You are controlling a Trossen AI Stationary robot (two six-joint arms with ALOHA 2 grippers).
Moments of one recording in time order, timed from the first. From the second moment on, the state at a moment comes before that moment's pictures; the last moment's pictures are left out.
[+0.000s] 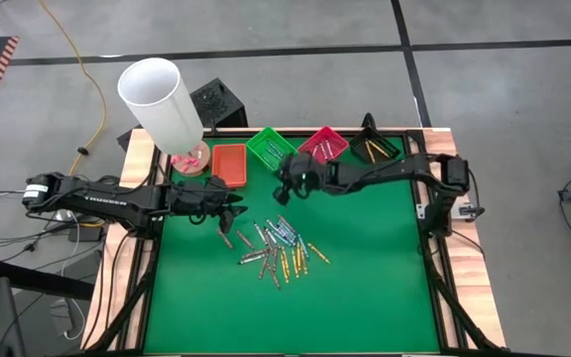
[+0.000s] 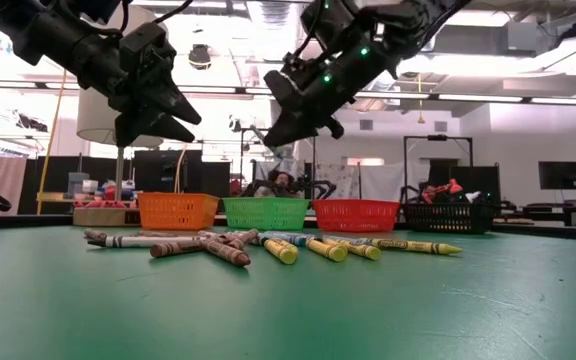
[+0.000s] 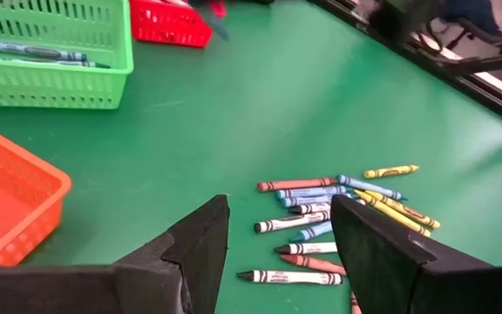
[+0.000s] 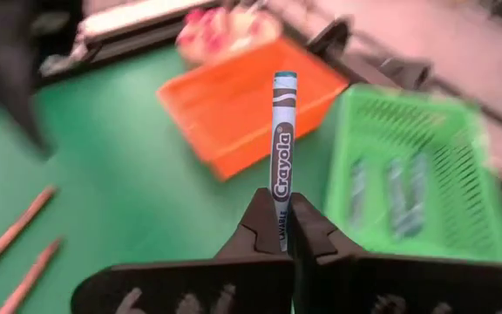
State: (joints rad) left arm 0.06 0.96 0.44 0.10 -0.20 -0.49; right arm -0.19 1.75 1.20 0.09 0.26 0.22
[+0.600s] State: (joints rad) left arm 0.06 0.96 0.44 0.10 -0.22 -0.48; right arm -0.44 1.86 1.25 0.21 0.15 0.17
